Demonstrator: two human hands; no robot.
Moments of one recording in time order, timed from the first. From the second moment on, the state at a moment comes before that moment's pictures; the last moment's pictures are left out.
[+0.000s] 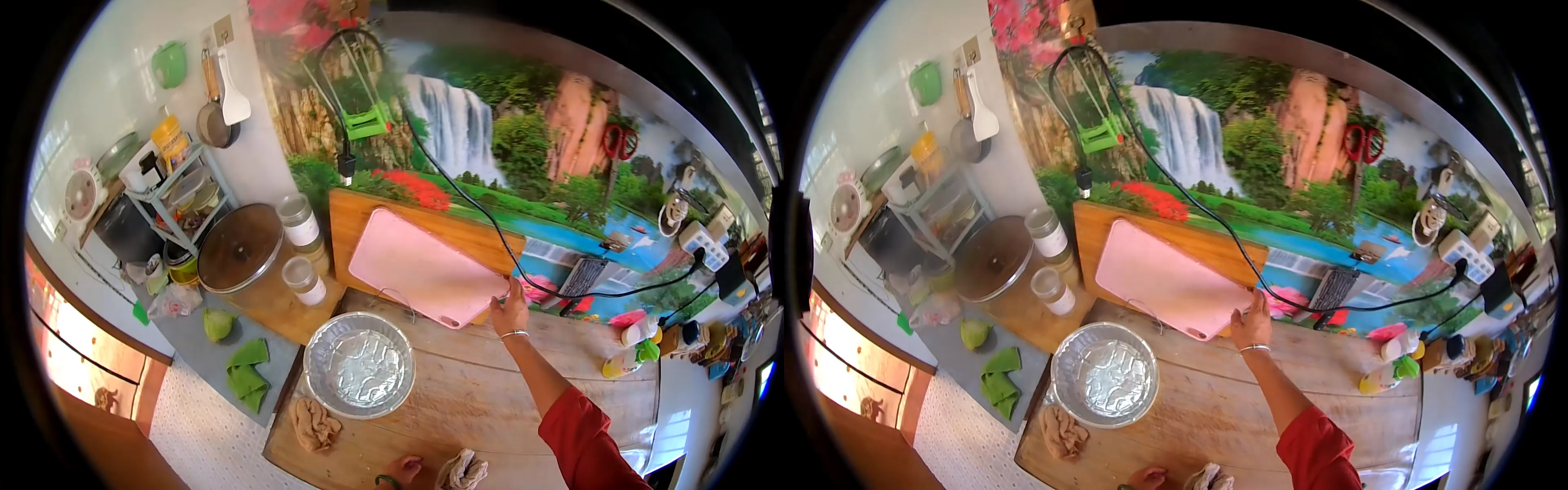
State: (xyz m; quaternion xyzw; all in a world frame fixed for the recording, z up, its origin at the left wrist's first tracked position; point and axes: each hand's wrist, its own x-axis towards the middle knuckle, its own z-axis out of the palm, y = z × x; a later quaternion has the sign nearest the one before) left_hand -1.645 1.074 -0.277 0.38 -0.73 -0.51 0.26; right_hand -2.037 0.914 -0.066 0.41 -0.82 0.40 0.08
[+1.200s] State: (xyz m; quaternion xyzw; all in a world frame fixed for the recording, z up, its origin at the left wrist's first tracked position) left_hand -1.652 1.072 -0.227 0.48 -0.66 -0.55 0.13; right_hand -2.014 0.862 -0.014 0.57 -0.79 0.25 -0.01
